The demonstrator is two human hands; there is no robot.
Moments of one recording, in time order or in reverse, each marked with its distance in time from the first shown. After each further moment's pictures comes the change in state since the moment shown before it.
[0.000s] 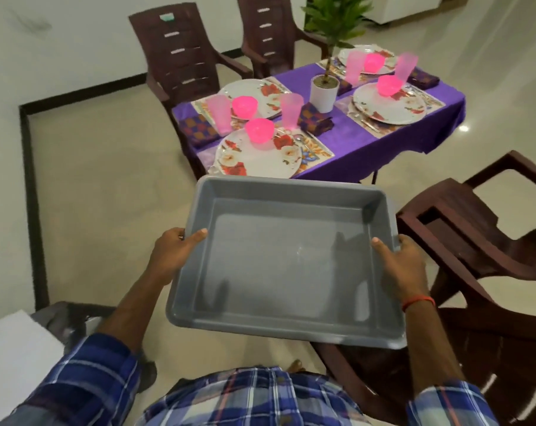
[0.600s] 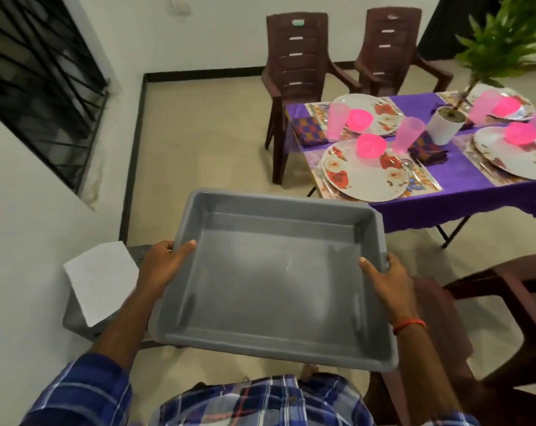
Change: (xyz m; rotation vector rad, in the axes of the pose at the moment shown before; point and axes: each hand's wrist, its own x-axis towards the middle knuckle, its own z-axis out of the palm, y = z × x) left_hand -0.061 -0.183 -0.171 -0.101 0.279 -0.251; right_hand -0.114 -0.080 0.170 -0.072 -0.364 -0.180
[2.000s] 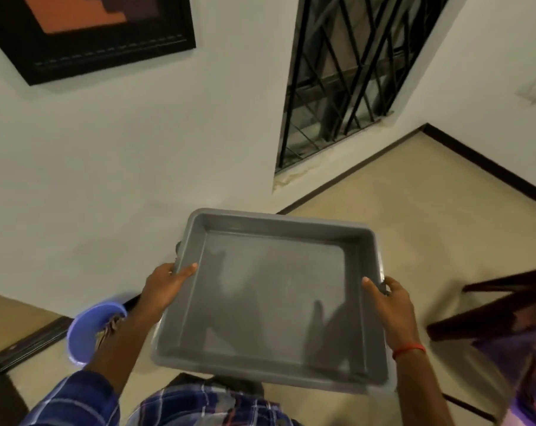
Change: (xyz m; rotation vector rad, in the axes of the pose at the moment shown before) left_hand 0.020 -0.087 -0.053 -0.512 0.723 -0.690; right_hand 0.214 -0.270 0.360 -0.314 -0.833 -0.531
